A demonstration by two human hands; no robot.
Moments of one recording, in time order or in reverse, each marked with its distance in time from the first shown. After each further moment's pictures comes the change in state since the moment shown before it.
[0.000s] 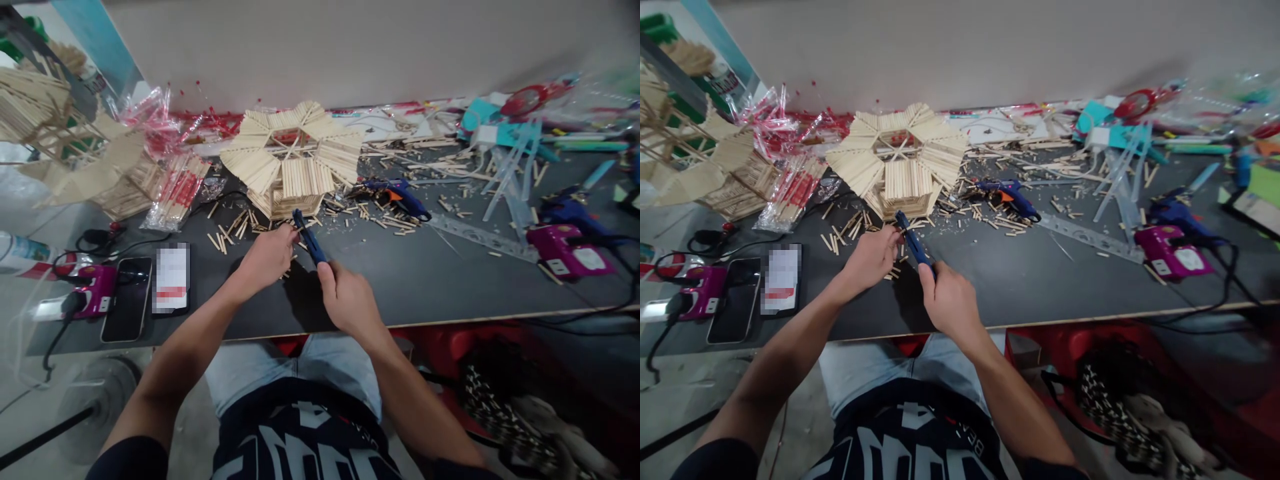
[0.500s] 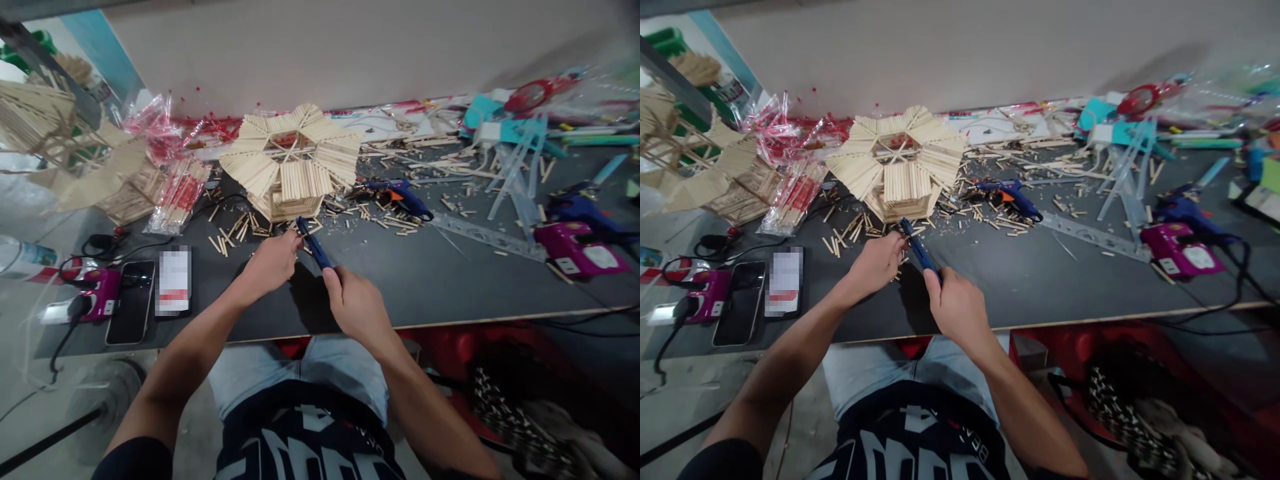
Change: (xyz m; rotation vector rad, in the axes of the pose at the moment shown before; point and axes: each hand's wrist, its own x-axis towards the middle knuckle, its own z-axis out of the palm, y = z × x) left_hand -0.002 0.002 0.004 -0.044 -0.056 -0.022; right_hand -0.004 0.003 -0.005 -0.148 -0.056 0.086
